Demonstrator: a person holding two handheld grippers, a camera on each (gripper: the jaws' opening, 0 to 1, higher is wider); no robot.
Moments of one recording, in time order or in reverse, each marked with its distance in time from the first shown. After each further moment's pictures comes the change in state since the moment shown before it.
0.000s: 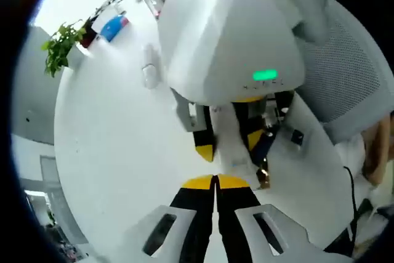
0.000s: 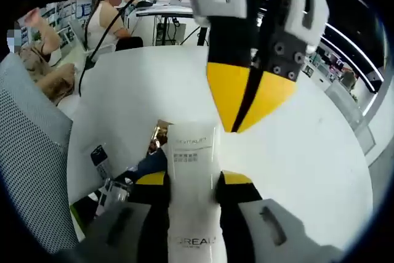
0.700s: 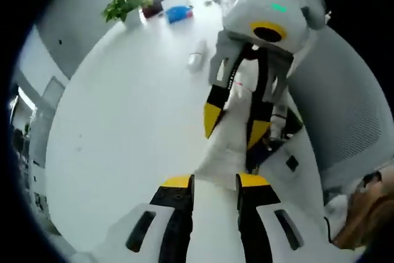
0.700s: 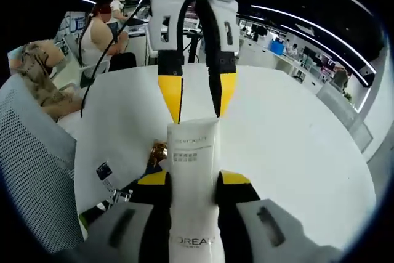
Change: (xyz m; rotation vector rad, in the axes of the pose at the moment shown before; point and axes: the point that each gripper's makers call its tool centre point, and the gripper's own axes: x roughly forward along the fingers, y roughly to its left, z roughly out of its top) left arm -0.027 -0.019 -0.022 -0.579 -0.296 0.113; right arm -0.025 -0.007 0.023 0.021 -0.106 -0.048
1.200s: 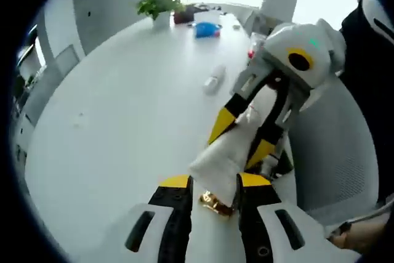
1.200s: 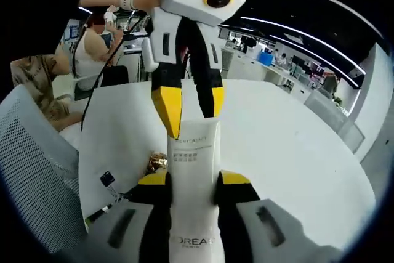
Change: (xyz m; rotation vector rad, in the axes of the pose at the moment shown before) left arm -0.003 -0.008 0.029 -0.293 -0.128 -0.053; right arm -0.034 -0.010 0.020 0.013 -0.100 -0.087
